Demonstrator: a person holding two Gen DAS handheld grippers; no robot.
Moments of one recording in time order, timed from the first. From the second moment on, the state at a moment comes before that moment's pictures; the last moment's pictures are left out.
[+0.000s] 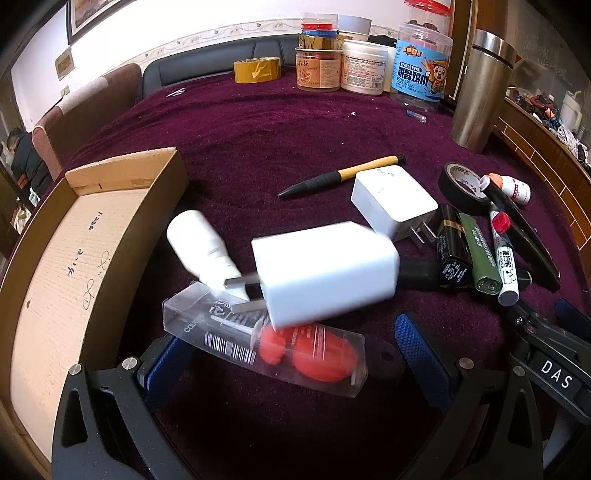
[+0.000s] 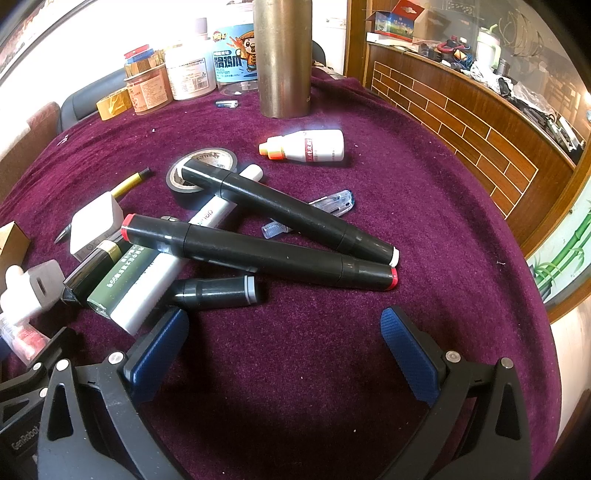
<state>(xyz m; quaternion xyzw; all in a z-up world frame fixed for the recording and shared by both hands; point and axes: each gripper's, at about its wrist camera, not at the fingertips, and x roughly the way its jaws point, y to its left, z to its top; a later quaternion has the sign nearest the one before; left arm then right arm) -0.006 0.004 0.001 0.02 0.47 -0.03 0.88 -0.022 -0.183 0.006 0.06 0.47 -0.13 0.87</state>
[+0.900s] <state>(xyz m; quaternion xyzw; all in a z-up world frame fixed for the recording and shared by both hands) -0.001 0.003 0.000 0.02 0.46 -0.03 0.89 -0.026 -0.183 0.005 0.06 0.47 -0.13 0.87</state>
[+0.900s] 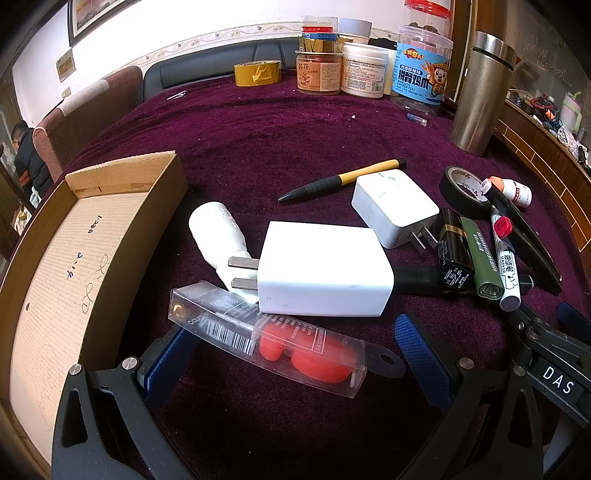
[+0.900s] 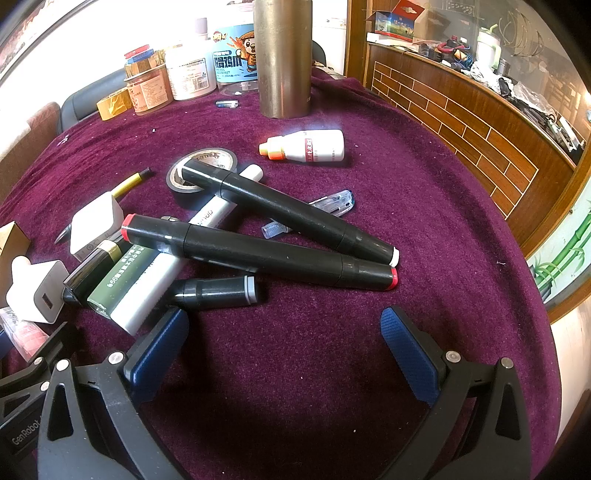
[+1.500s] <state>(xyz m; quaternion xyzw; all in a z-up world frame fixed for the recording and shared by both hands) 0.000 0.002 0.000 0.02 0.46 -0.02 0.89 -0.020 -0.187 0.007 0.05 0.51 -0.08 0.85</state>
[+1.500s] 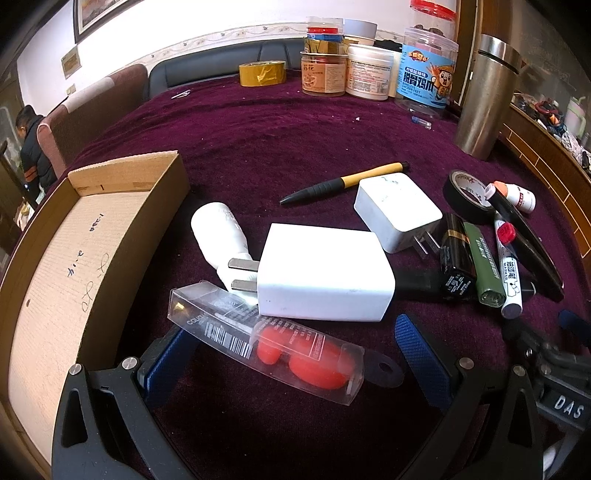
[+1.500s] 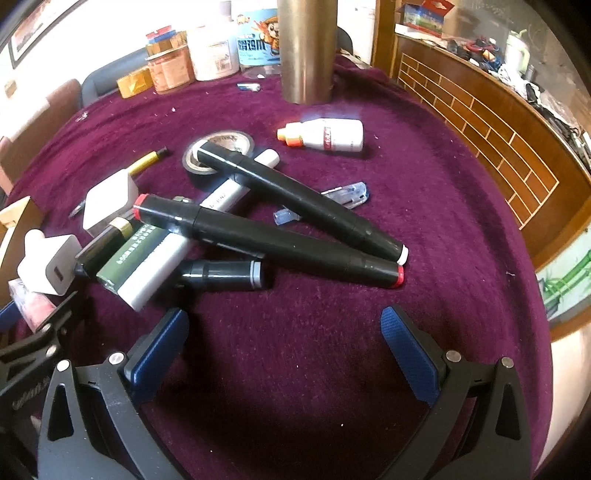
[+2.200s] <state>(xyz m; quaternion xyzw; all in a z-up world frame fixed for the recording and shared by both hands) -0.016 0.003 0.002 0.02 0.48 -0.04 0.87 -0.071 -0.198 0.058 0.05 0.40 -0.10 0.91</state>
